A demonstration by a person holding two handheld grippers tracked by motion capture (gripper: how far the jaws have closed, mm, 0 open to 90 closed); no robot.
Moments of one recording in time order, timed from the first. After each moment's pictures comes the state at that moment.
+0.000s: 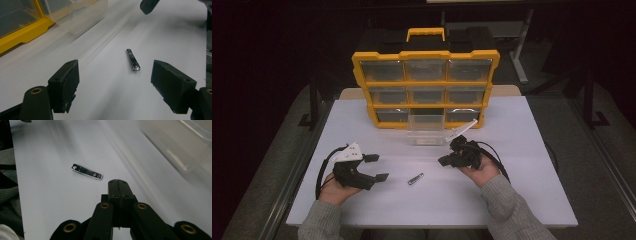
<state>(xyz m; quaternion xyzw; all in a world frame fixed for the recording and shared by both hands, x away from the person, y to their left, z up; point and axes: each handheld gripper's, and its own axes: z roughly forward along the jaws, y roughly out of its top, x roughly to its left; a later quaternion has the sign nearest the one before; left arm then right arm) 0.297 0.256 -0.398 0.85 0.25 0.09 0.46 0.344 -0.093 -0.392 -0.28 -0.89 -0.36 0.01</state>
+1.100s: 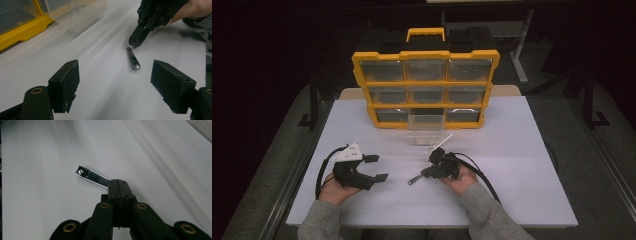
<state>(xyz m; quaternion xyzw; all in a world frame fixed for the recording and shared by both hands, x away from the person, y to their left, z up) 0.299 0.258 -0.400 0.85 0.25 0.09 0.46 0.341 -0.041 -0.437 -0.27 -0.90 -0.34 0.03</state>
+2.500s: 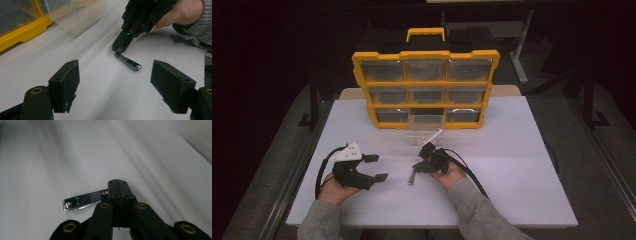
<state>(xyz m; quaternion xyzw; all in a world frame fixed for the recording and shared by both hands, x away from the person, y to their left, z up) 0.299 0.259 -0.399 0.85 0.25 0.09 0.46 0.359 -0.013 -0.442 -0.27 -0.90 -0.35 0.02</state>
